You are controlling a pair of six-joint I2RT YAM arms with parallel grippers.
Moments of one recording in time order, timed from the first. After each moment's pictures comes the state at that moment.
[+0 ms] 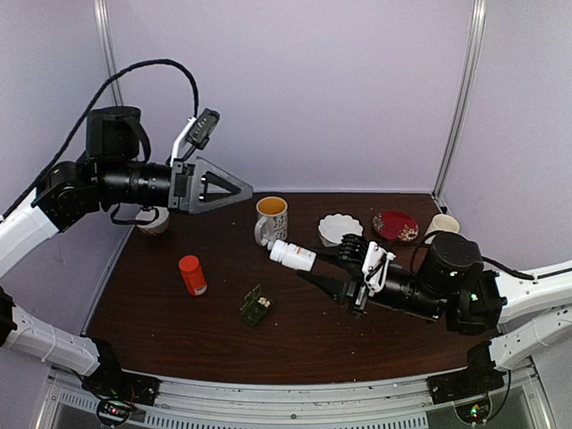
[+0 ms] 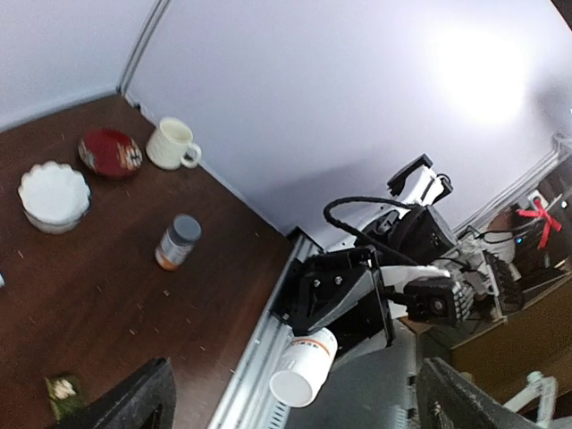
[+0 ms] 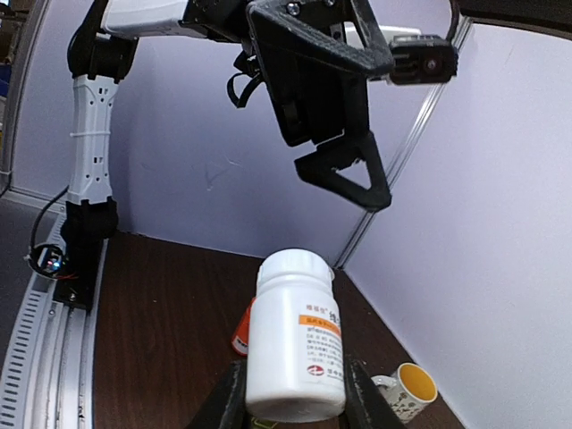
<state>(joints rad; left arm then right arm) -0.89 1.20 1.40 -0.48 0.58 -0.61 1.36 1.10 0.75 0.43 0.21 -0.47</state>
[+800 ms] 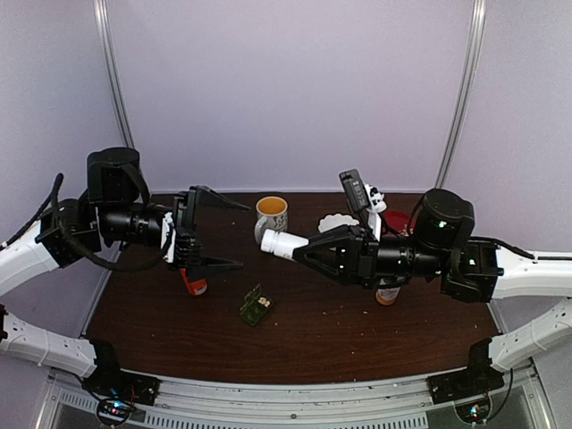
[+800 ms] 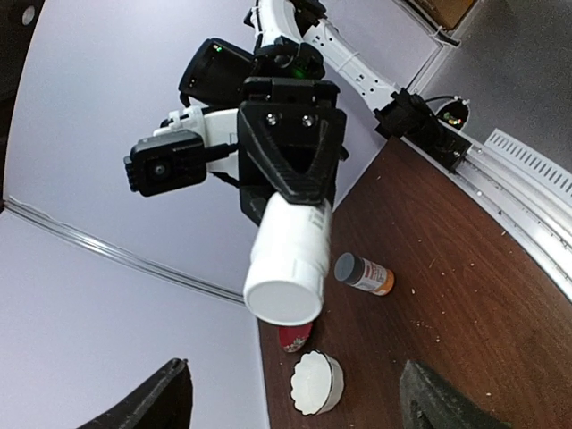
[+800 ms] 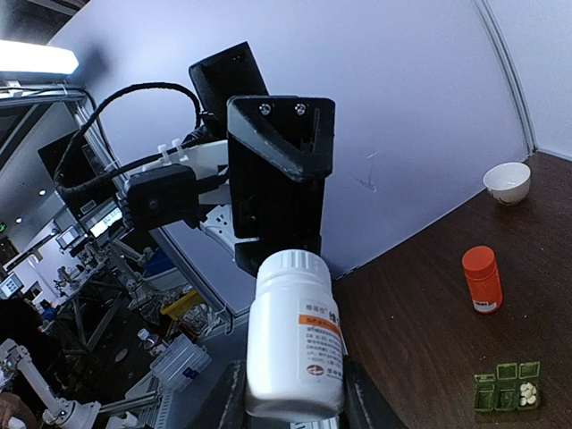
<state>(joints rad) -0.95 1.03 1.14 -0.36 0.55 1.13 1.15 1.14 0.90 0.31 -0.33 0.53</state>
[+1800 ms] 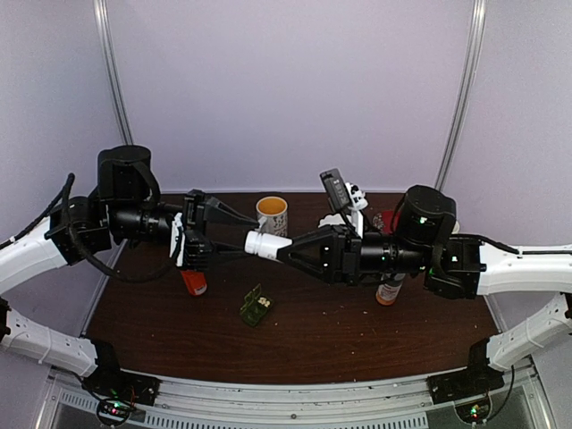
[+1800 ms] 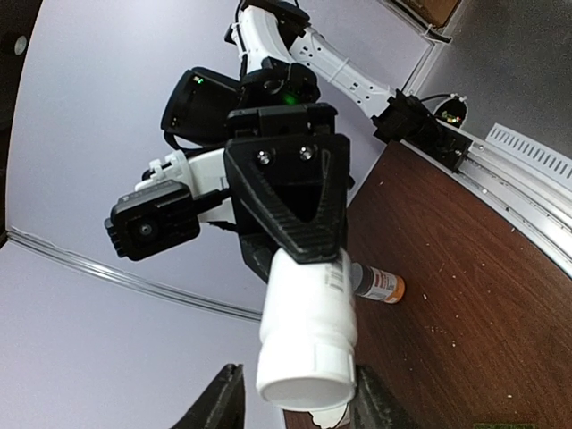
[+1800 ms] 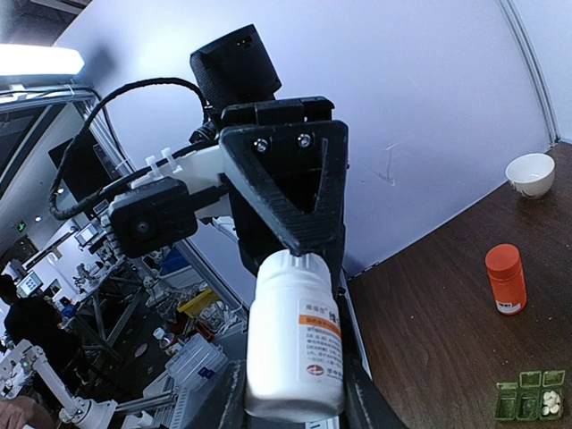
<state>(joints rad) -0.97 1.09 1.16 -0.31 0.57 1.22 1.14 1.24 0.95 0.36 -0.41 0.58</state>
